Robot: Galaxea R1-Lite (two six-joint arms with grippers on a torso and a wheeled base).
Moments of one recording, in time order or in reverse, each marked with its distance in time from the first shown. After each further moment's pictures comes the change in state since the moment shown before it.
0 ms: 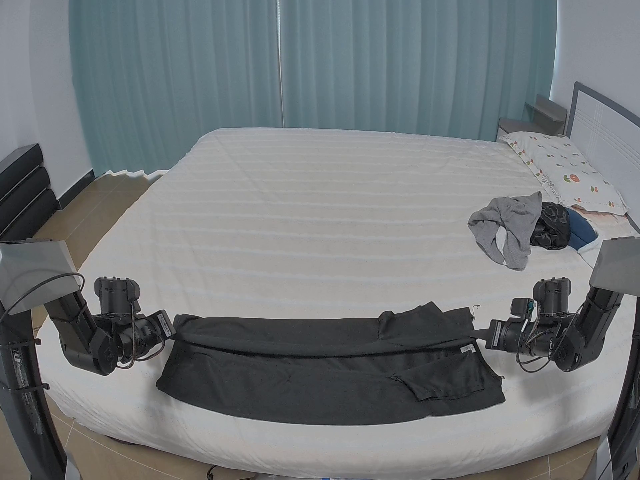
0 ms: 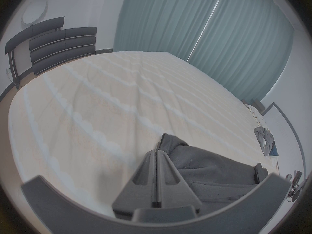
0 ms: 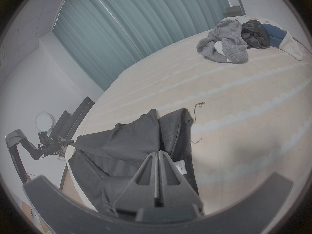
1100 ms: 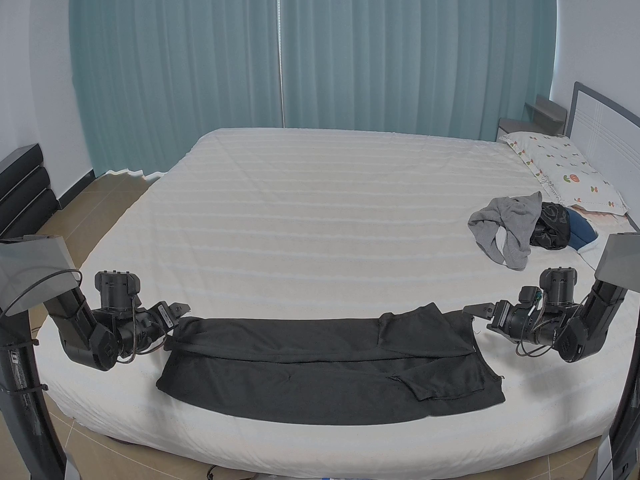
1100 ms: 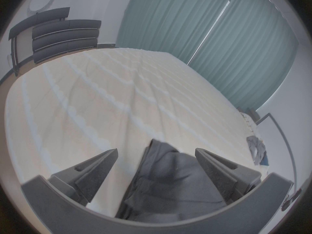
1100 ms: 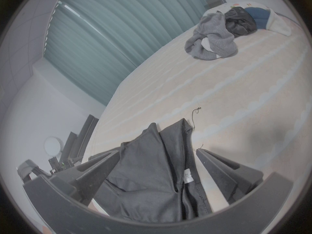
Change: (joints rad) left arm -0.011 -0.019 -0.060 0.018 -0.064 -0.130; right arm -0.026 -0.011 -0.077 -0.002 0.039 0.275
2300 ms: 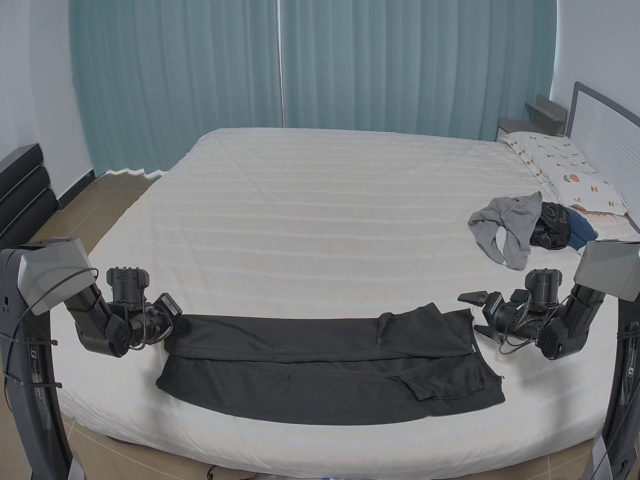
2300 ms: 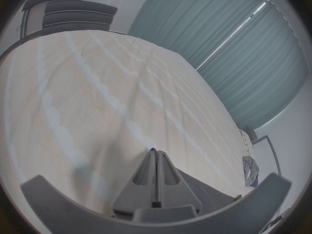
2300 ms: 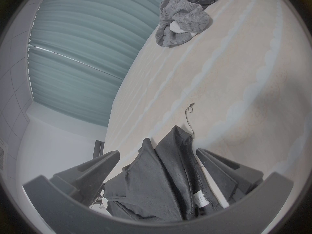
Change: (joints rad) left arm 0.037 0.147 -0.184 0.054 0.002 -0.164; right arm 0.003 0.153 -0.135 -0.052 -0.016 0.312
